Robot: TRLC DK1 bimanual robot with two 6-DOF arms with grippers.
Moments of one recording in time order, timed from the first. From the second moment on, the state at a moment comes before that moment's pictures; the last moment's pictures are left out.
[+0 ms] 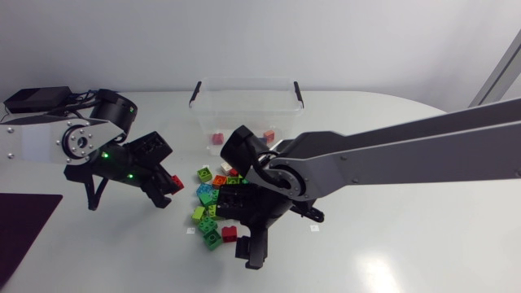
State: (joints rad) left arm -0.19 1.54 0.88 -0.44 0.21 0.65; right arm 0.89 1.85 1.14 -0.52 -0.17 -0.60
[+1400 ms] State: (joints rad) left arm -0.24 1.91 1.58 -0.30 0.38 0.40; right arm 0.77 1.85 1.29 -0.64 -0.17 -0.64
